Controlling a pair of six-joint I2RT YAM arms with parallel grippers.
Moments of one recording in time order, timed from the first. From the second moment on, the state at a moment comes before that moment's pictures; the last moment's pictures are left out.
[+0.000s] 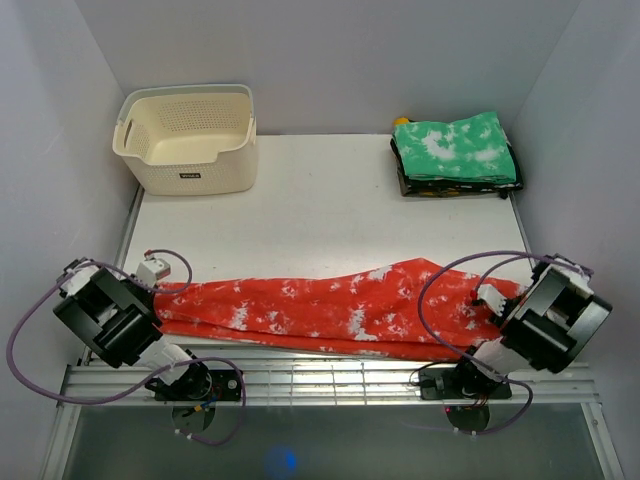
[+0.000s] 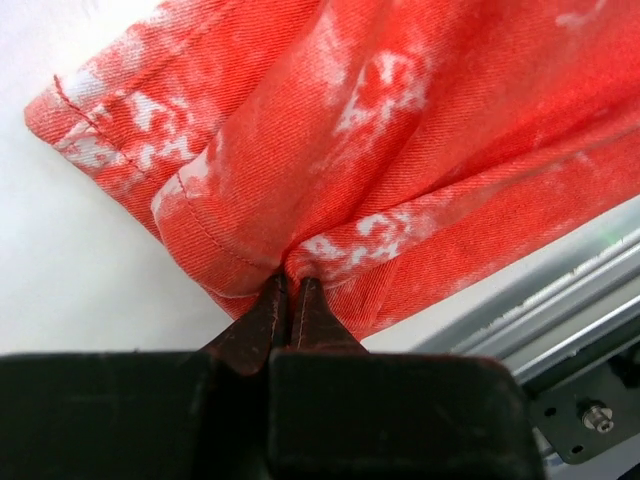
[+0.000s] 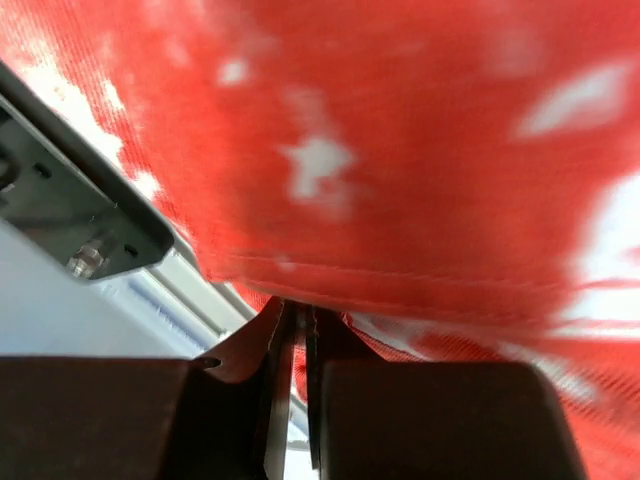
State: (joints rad) left arm 0.92 1.51 0.82 -0.96 0.47 1.61; right arm -0.74 1.36 0.66 -1.05 -0.03 -1.84
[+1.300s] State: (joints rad) left arm 0.67 1.90 1.55 -1.01 0.69 1.07; right arm -0.51 1.50 1.10 -1.03 -0.29 -1.61
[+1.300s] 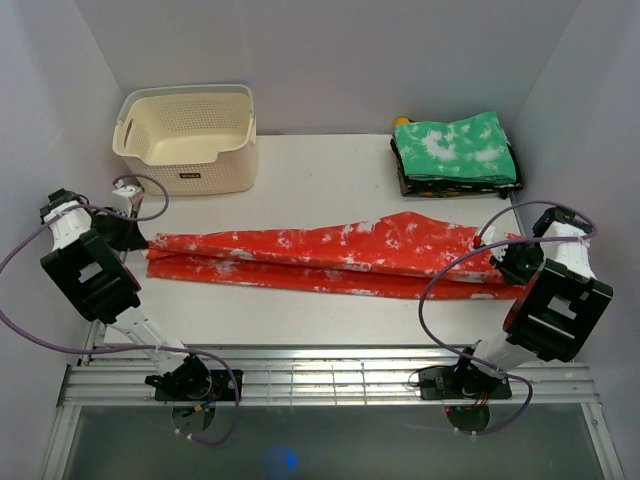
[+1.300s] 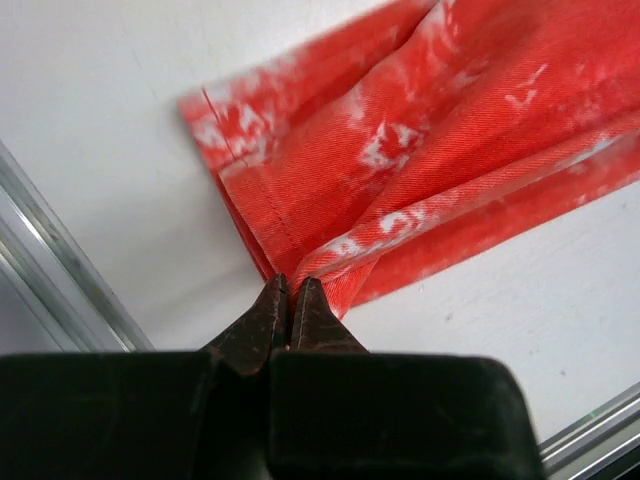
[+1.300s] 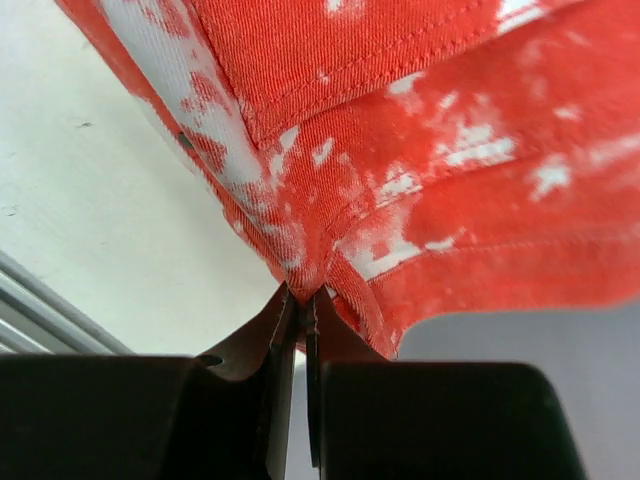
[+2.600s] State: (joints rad) left arm 0.74 1.67 1.19 -0.87 0.60 0.76; right arm -0.18 1.70 1.36 -1.15 -0.29 -1.10
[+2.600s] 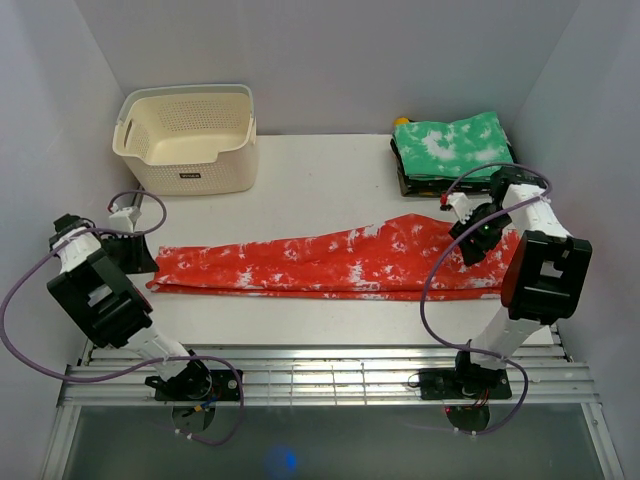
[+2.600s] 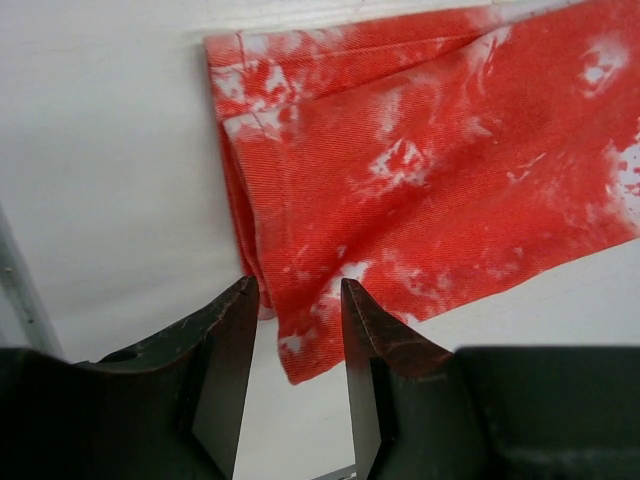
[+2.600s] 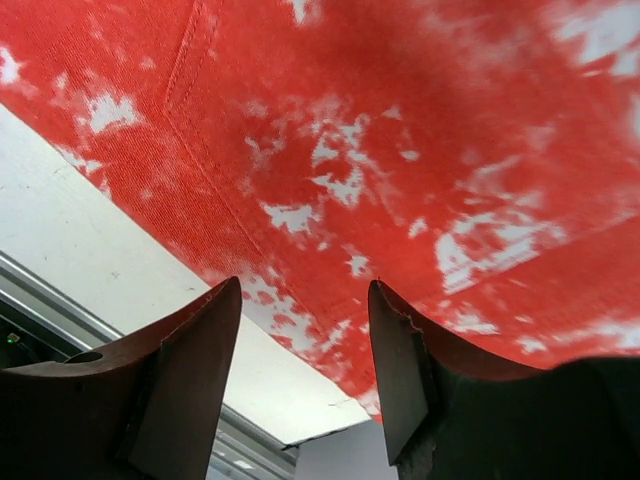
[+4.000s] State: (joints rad) left arm 0.62 1.81 1.26 -0.65 0.62 0.55; right arm -0.17 1.76 1.11 -0.94 -0.11 -0.94
